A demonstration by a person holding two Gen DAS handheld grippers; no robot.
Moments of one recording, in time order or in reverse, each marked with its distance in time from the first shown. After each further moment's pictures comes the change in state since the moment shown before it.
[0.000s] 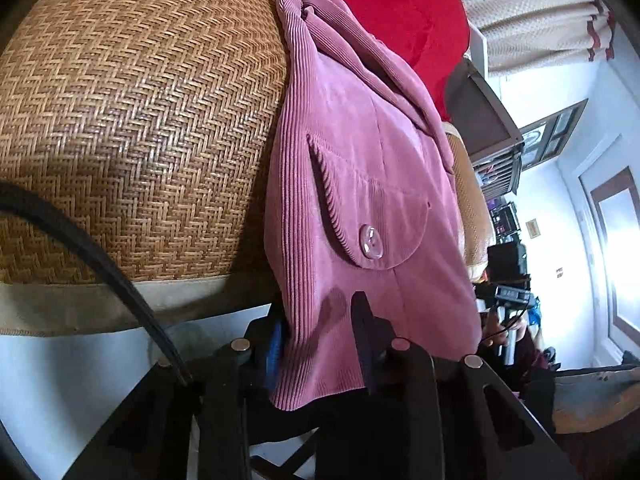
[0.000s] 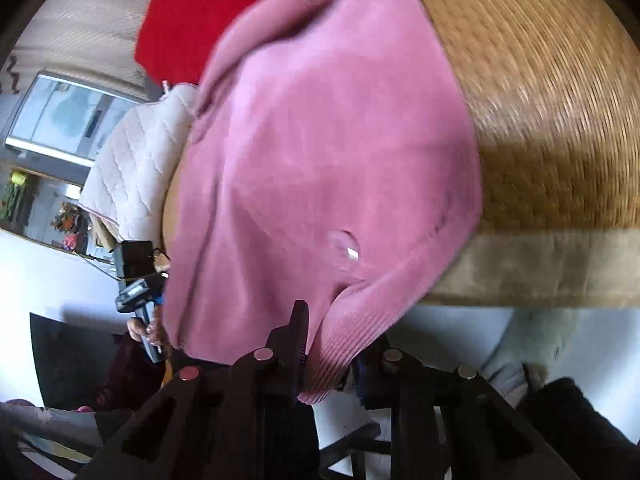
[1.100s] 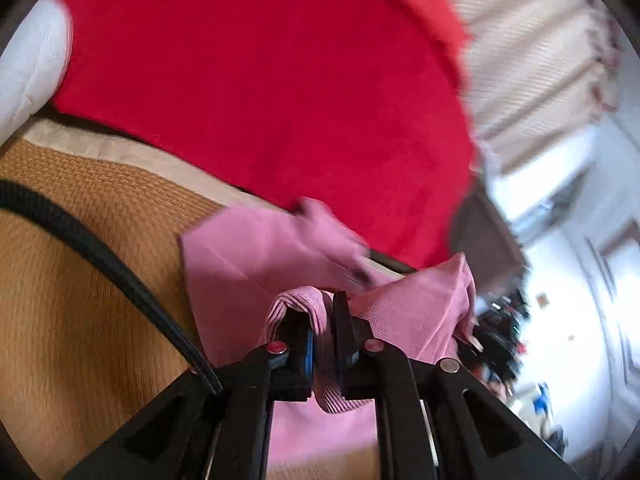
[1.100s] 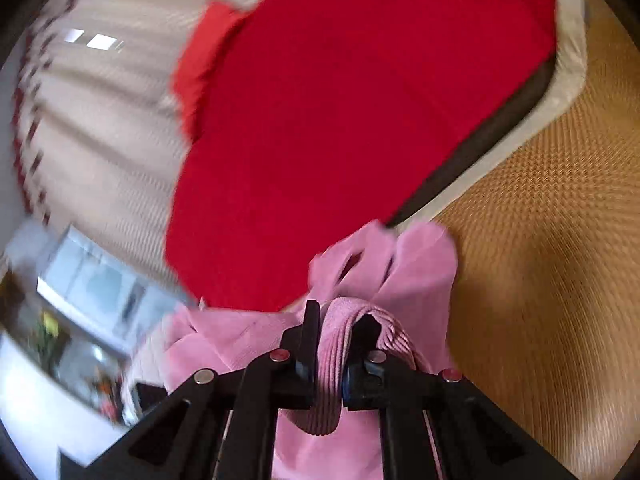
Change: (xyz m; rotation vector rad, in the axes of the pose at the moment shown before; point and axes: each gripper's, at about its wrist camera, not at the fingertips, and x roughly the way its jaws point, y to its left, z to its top) left arm 0.009 -0.061 0.322 -0.044 -0.304 0.058; right arm -0.103 -0.002 0.265 0.228 -0.620 0.161
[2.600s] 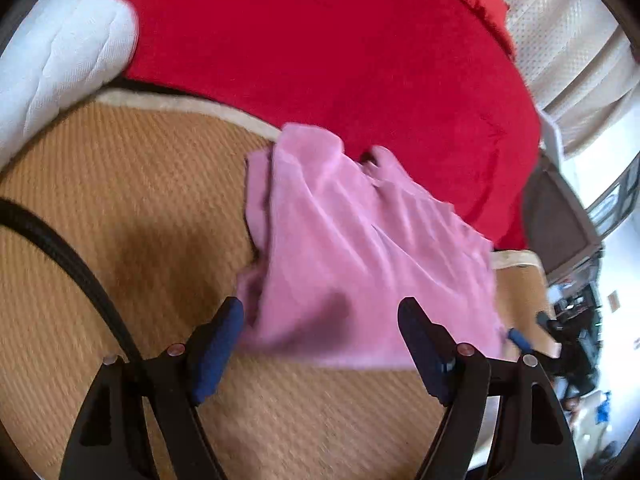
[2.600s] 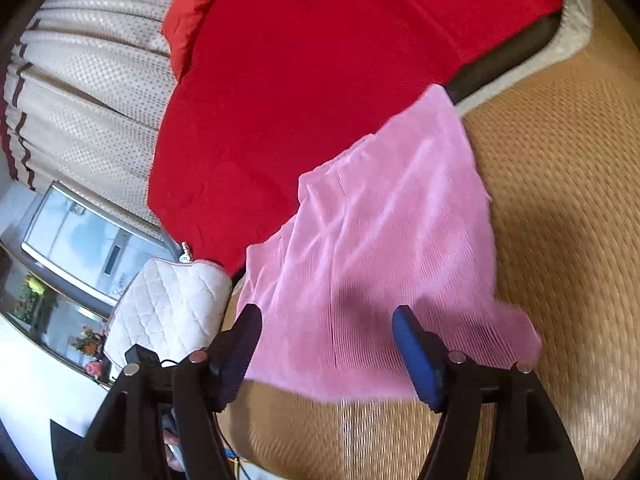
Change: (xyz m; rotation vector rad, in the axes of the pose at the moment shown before) left arm -0.034 -0.007 -0.127 0.029 -0.029 0.254; right arm -0.043 0.045 -0.103 -0.083 0.164 -0.057
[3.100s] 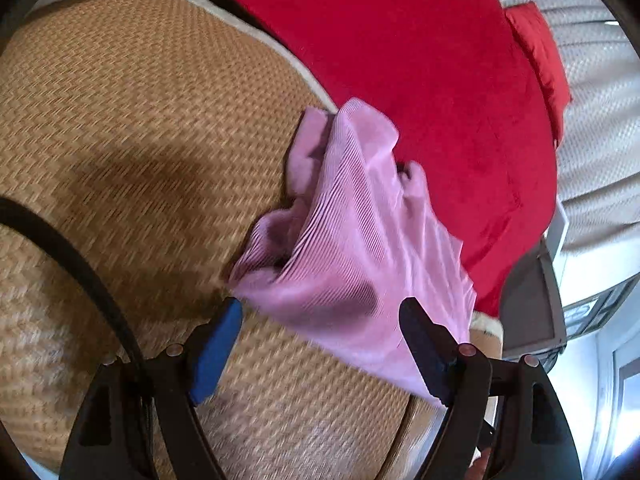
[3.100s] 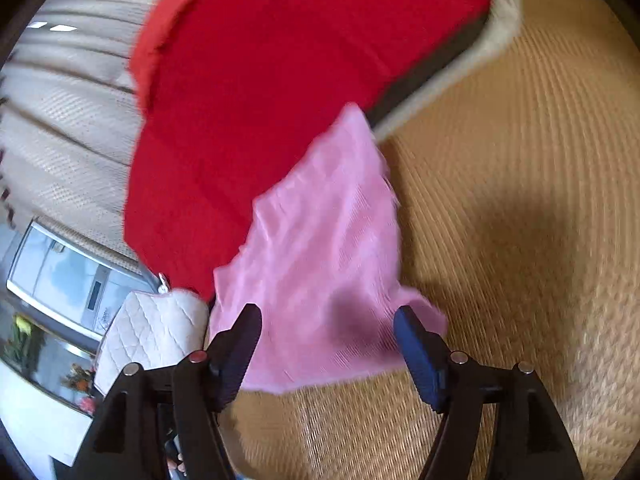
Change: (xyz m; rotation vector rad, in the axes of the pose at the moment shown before) left arm 0.017 0.048 -0.019 -0.388 -0.037 -0.079; right arm -0.021 -0.025 0.001 0.003 -0.127 -0.072
